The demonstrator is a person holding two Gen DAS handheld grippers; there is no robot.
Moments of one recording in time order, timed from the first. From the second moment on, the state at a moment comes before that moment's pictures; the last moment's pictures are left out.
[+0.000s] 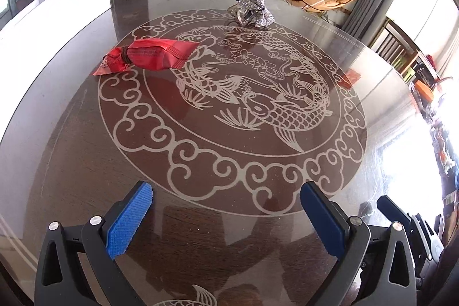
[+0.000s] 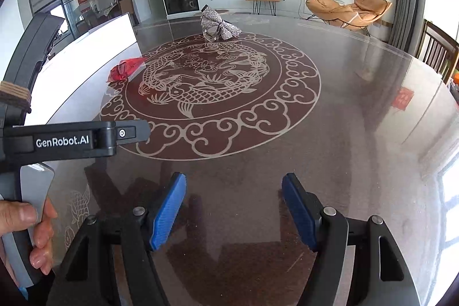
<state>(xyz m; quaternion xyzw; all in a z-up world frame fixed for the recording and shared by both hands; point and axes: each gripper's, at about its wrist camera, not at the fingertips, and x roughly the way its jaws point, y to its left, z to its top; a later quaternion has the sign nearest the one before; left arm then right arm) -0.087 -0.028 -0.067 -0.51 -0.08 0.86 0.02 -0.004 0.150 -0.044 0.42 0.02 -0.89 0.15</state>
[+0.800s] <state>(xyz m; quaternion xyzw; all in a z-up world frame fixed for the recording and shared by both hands) -0.205 -0.093 -0.056 -0.57 -0.24 0.77 -0.16 -0.005 0.136 -0.049 0.44 0.06 -0.89 0.14</state>
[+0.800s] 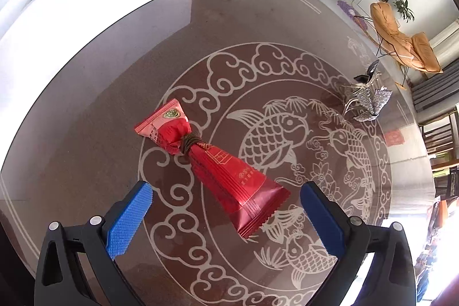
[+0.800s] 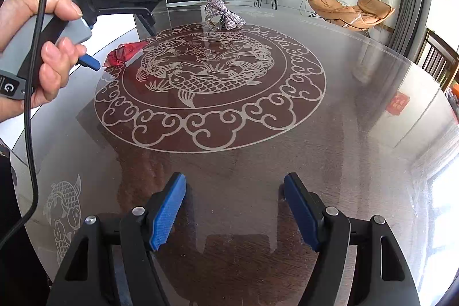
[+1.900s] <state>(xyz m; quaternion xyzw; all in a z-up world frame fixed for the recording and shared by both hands) -0.194 -0.078 -0.080 -0.59 -0.16 0.77 -0.19 -0.007 0.137 -0.047 0.44 0.05 -0.89 0.15</state>
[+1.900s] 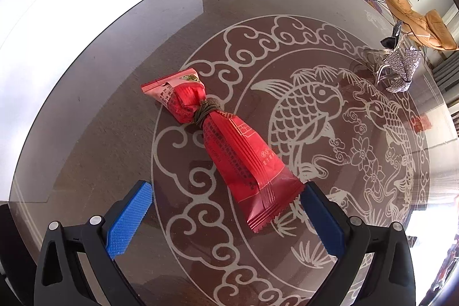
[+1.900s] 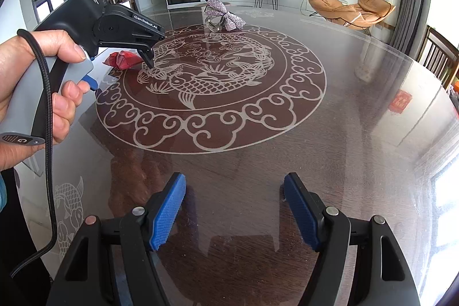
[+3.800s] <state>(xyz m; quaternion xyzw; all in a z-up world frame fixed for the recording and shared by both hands) -0.200 -0.154 -0.086 -0.57 -0.09 0.80 -0.13 -0.006 0.138 -0.047 0.44 0.06 -0.89 0.14</state>
